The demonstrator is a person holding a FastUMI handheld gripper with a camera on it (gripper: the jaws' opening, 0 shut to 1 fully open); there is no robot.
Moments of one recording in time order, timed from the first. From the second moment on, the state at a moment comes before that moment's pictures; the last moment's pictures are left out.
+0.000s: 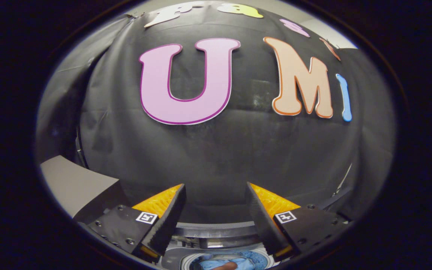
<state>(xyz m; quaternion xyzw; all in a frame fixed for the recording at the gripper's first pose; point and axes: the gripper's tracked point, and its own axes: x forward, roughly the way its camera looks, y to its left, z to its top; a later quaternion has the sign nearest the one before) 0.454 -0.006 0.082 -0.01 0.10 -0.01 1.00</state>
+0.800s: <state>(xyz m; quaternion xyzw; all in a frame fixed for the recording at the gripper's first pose) 0.429 -0.011 0.075 -0.01 0.08 -0.01 1.00</state>
